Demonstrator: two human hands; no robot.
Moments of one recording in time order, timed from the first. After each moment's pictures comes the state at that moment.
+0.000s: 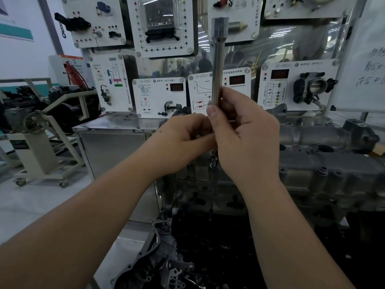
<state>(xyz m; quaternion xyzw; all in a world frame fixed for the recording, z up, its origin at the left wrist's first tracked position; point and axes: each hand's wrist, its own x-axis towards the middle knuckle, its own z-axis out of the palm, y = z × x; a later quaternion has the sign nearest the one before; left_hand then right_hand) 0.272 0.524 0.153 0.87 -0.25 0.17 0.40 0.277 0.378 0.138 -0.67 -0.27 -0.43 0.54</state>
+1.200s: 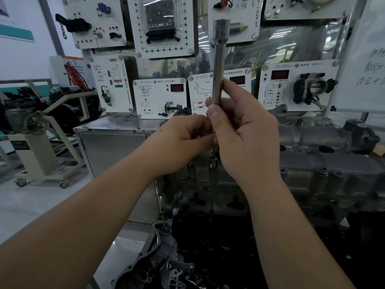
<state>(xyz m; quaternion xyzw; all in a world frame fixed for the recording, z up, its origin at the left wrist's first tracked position) 0.274 0.526 0.155 0.87 -0.26 0.16 0.40 0.277 0.377 0.137 -0.65 -0.29 -0.37 0.59</state>
